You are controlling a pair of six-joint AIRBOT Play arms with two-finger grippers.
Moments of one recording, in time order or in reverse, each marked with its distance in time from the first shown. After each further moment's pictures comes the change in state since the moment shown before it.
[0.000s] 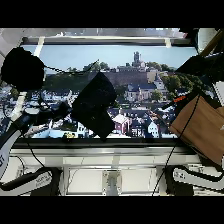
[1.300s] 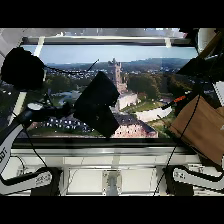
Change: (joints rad) left arm -0.018 -0.068 0.092 0.031 -0.138 0.097; right arm 0.000 0.000 0.000 -0.035 0.024 -0.001
